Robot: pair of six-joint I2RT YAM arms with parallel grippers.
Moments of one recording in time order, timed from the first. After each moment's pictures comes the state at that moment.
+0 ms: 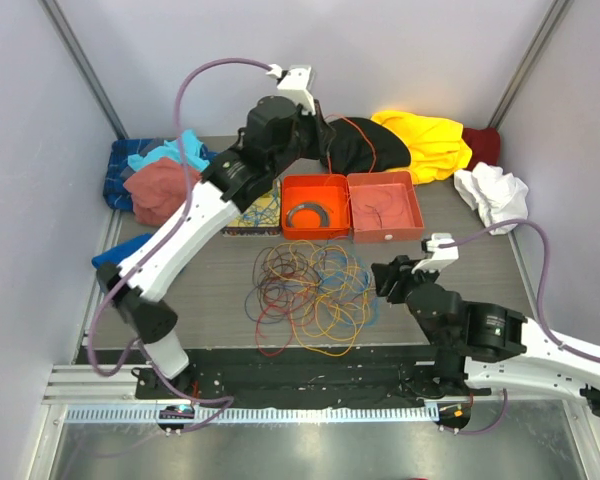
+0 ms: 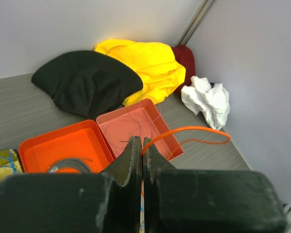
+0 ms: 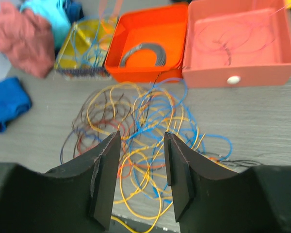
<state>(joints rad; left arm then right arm) -0.77 1.67 1.96 -0.44 -0.17 -0.36 1.25 0.62 0.73 -0.55 0.91 0.69</state>
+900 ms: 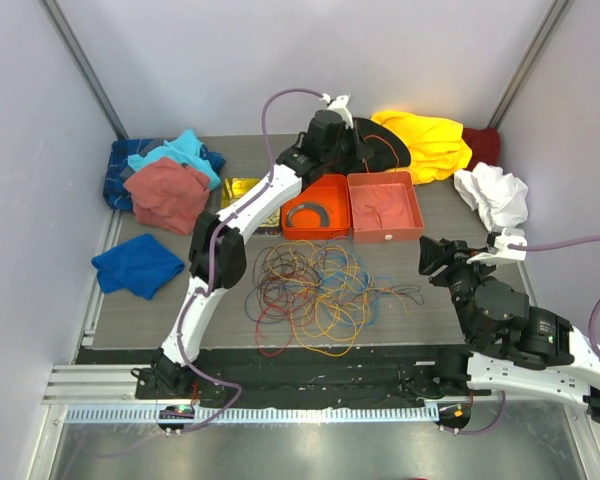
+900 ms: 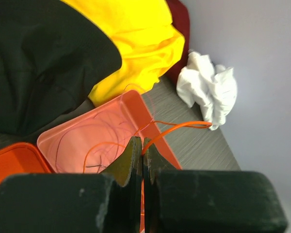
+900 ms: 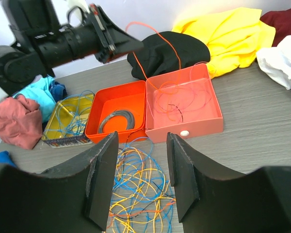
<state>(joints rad) -0.67 2.34 2.29 -0.21 0.16 -0.58 1.25 0.45 0.86 -0.52 1.20 0.46</state>
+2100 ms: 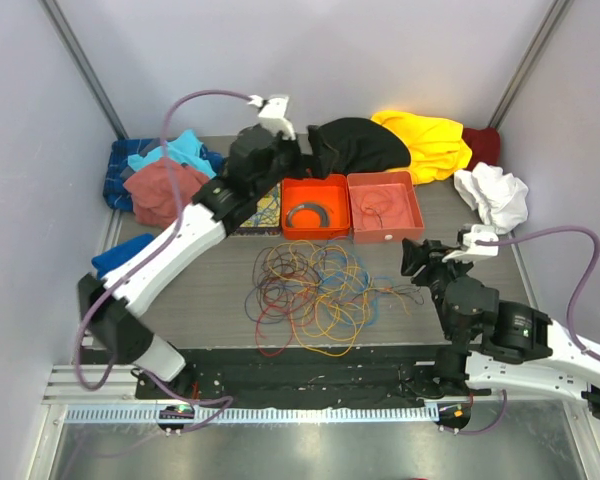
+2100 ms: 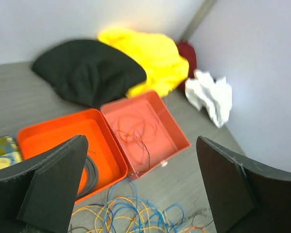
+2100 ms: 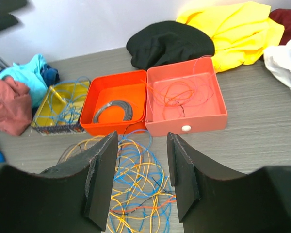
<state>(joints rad) -0.69 1.59 1.56 -0.13 -0.05 -0.40 1.25 0.54 0.84 -0.48 1.18 0.45</state>
